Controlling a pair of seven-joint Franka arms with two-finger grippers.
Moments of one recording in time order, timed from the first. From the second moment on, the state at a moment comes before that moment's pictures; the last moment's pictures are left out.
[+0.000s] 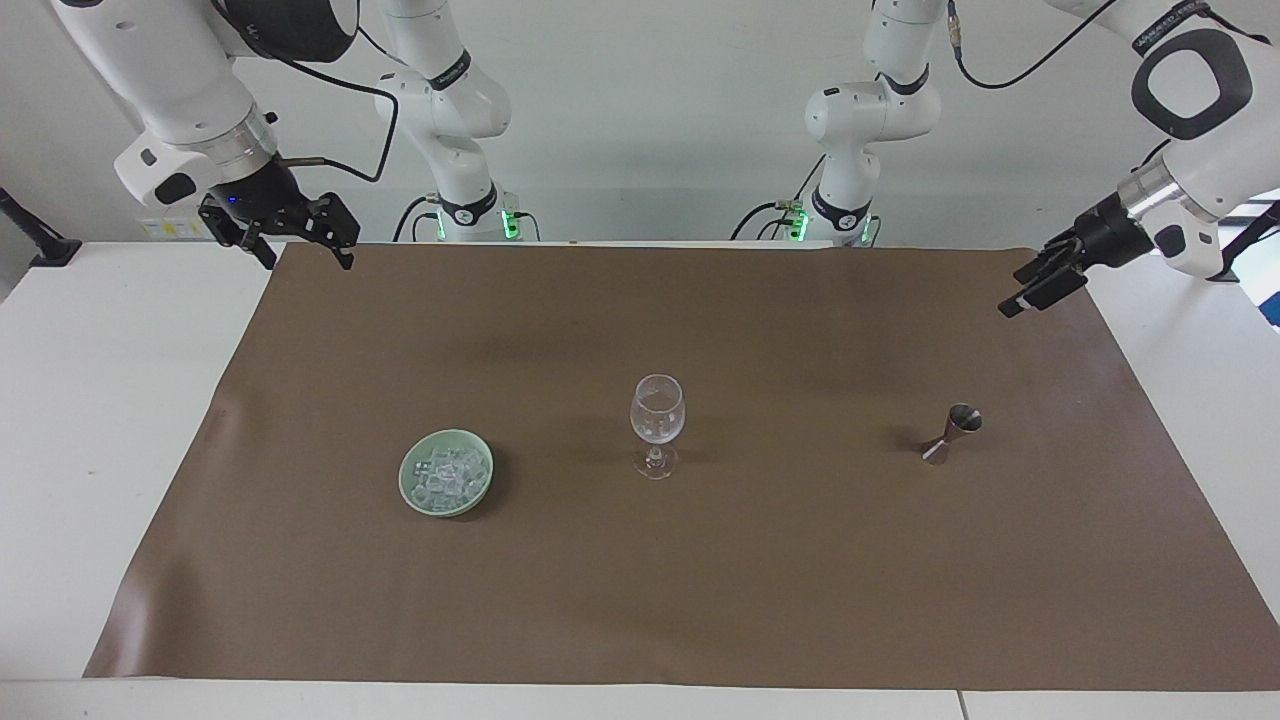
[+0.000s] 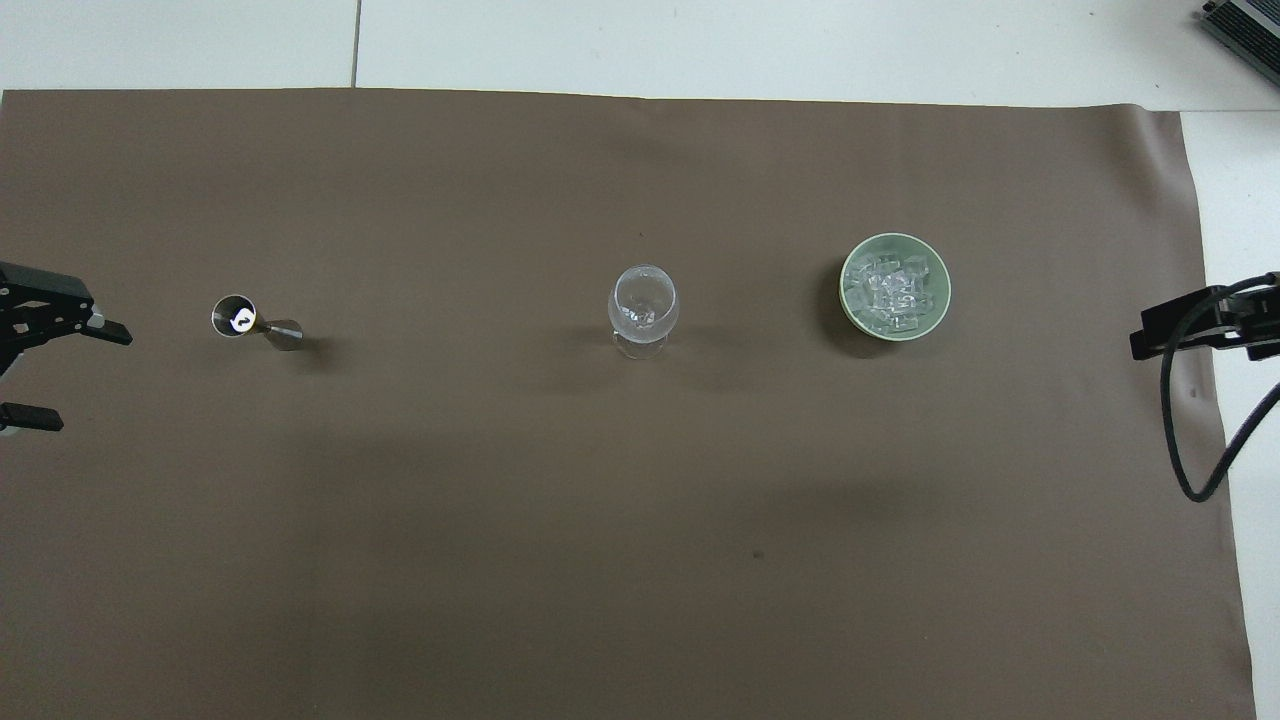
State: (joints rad) left arm 0.07 0.04 0.19 -1.74 -0.46 1.54 -0.60; right arm -0.15 0.03 0.09 -1.50 0.00 1.45 -0.04
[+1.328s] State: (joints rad) left arm 0.21 0.27 0.26 -1.84 -0.77 1.61 -0.79; right arm -0.15 0.03 0.09 -1.50 0.00 1.45 -0.04
